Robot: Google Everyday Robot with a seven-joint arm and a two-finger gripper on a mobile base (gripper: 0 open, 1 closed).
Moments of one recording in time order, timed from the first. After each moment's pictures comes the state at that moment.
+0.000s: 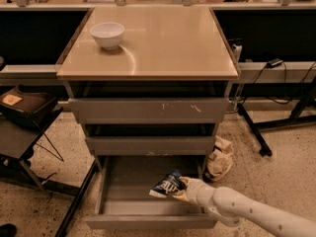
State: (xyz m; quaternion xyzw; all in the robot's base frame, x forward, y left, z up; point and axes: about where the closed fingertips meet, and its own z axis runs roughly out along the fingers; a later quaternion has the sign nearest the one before) arm 0.552 -0.103 0.346 -0.51 0.72 0.05 0.46
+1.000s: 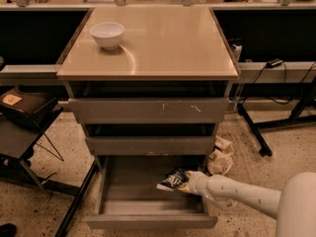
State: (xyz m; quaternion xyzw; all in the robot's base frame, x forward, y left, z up) arm 0.614 -0.138 0.274 -0.53 0.75 0.00 0.39
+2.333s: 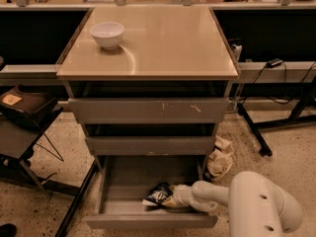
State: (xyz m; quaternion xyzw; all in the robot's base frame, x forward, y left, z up) arm 0.590 -0.066 0.127 -0.53 0.77 0.15 0.33
